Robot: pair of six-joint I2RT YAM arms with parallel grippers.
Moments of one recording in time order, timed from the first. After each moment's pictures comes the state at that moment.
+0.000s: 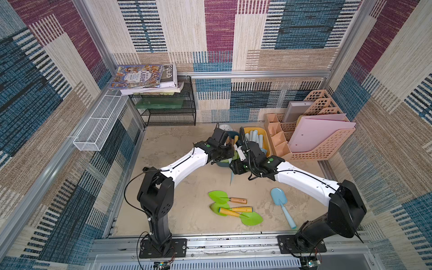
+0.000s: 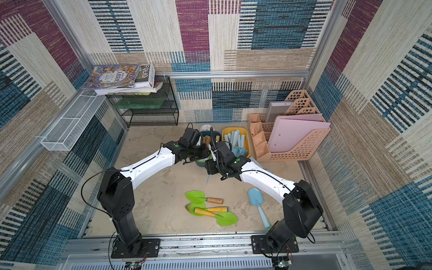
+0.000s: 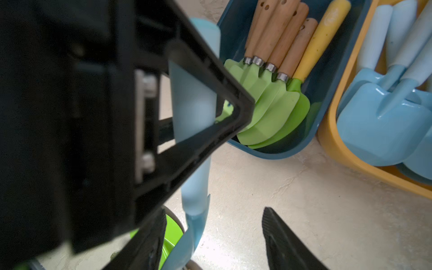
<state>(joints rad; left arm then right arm) -0.61 1.84 1.51 -0.50 0.13 -0.74 0.75 1.53 1.15 -0.42 0.07 0.32</state>
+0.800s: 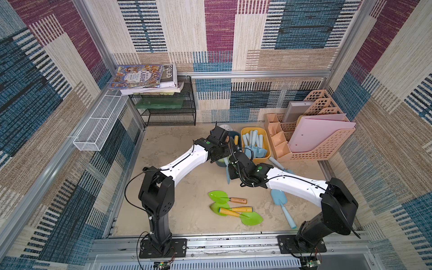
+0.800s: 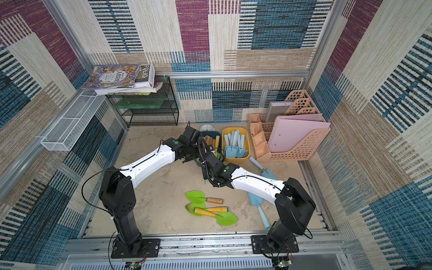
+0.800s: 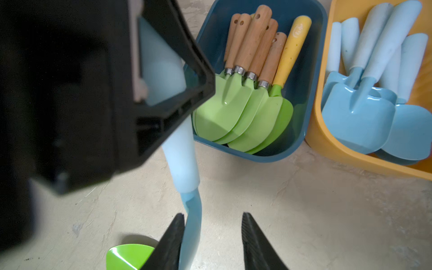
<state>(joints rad) -0.61 1.85 1.59 -0.65 0.00 -0.82 0.90 1.59 1.11 -0.35 0.34 0.47</state>
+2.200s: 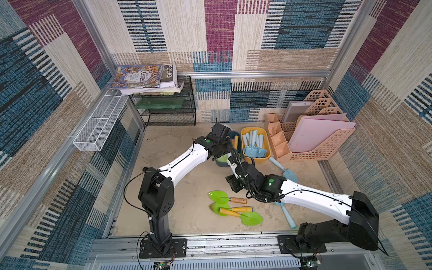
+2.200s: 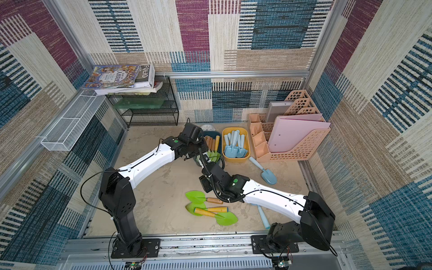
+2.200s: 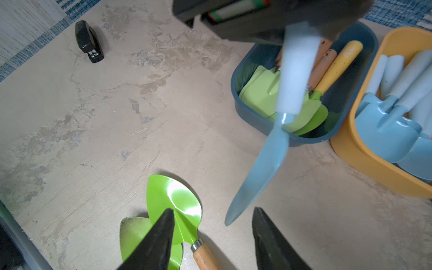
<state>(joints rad) -0.61 1.84 1.61 -0.59 0.02 -0.85 1.00 1.35 0.96 -0.32 0.30 0.28</state>
